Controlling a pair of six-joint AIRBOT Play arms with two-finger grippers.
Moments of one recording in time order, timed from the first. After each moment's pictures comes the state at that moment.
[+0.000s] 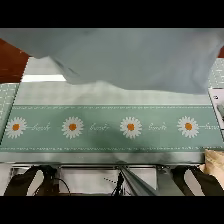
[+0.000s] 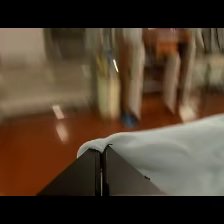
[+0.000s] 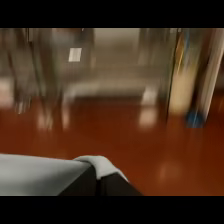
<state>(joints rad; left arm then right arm) 0.24 -0.61 1.51 0.77 -0.86 -1.09 -0.33 -0.76 1.66 -1.03 0.90 1.31</state>
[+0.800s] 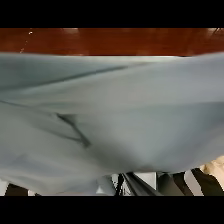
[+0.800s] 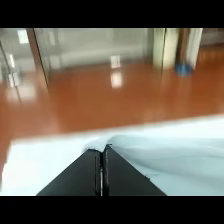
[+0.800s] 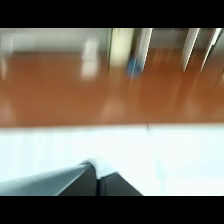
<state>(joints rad) 0.24 -0.55 1.97 1.22 -1.62 -1.46 -0.33 -0.74 2.04 -1.36 1.68 1.50</state>
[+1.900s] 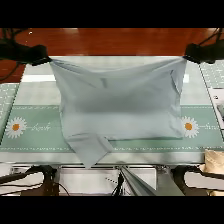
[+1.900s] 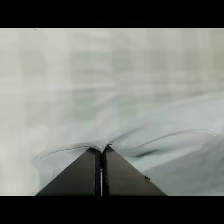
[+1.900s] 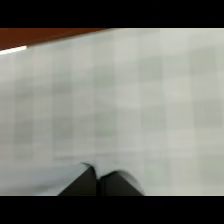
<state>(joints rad) 0.09 -1.42 1.52 1.11 -1.08 -1.40 -0.16 -1.48 1.52 -1.22 0.89 1.50</state>
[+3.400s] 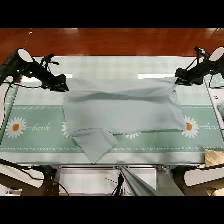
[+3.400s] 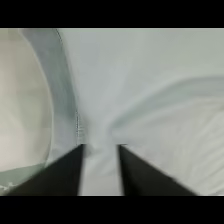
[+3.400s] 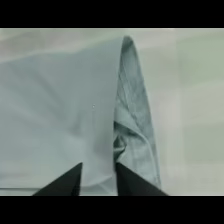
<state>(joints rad) 0.07 -1.73 1.51 1.16 -1.35 -1.44 -0.19 -1.67 1.52 -1.34 1.21 1.58</state>
